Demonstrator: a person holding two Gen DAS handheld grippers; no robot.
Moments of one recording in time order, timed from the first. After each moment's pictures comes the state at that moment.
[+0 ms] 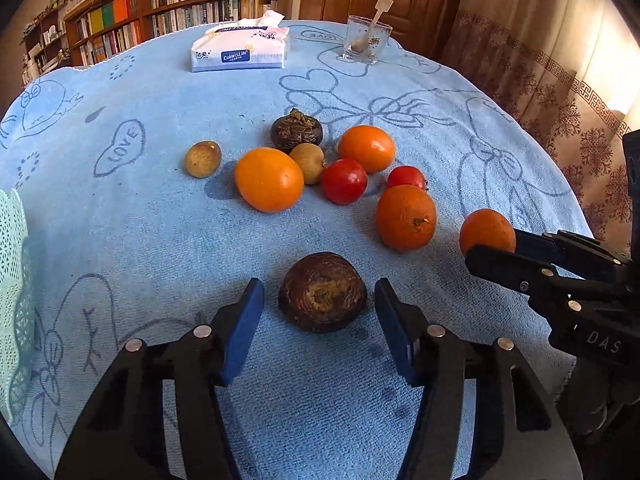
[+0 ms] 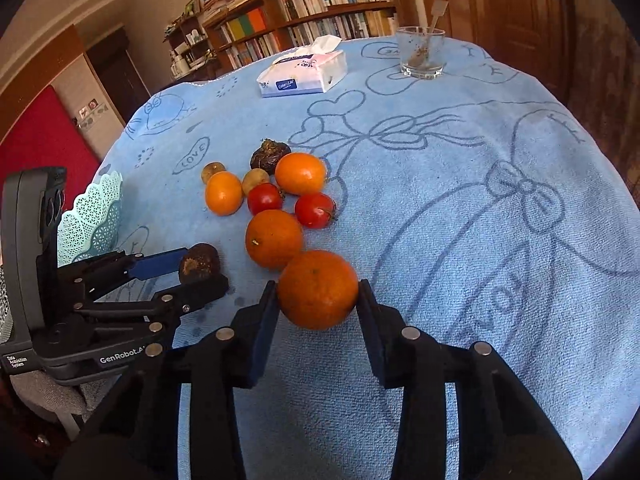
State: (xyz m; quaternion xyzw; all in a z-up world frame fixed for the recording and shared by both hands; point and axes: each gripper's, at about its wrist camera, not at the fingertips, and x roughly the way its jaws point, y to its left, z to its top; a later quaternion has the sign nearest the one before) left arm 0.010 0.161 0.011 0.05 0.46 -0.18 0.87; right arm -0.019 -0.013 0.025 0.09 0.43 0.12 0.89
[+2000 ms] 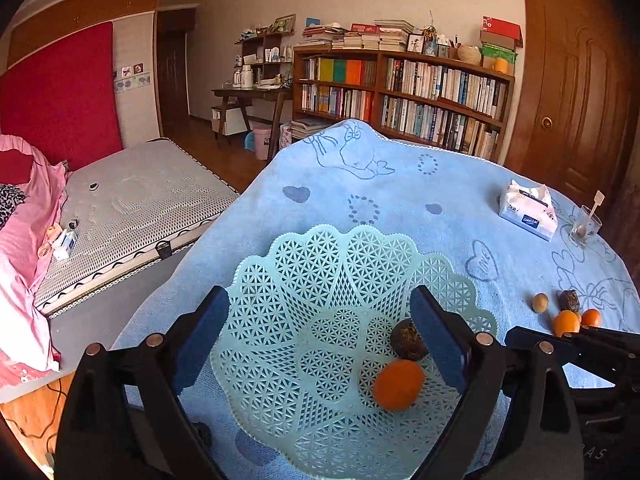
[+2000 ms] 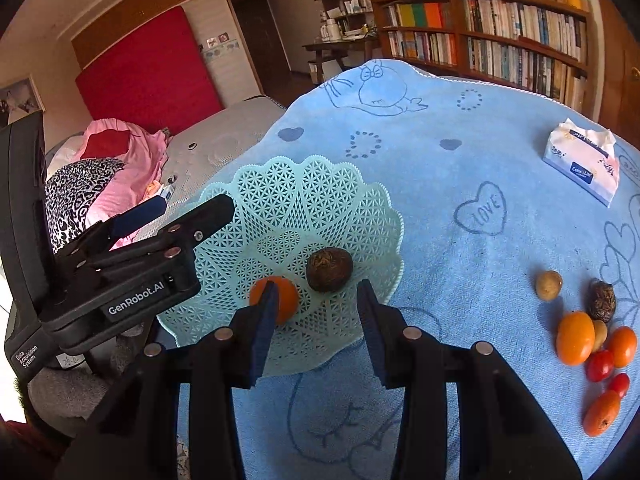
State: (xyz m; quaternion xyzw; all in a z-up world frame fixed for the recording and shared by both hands) left arm -0.042 0.425 0.095 -0.06 0.29 0.15 0.94; right arm 0.015 0.259 0.081 -0.02 0.40 0.34 0.85
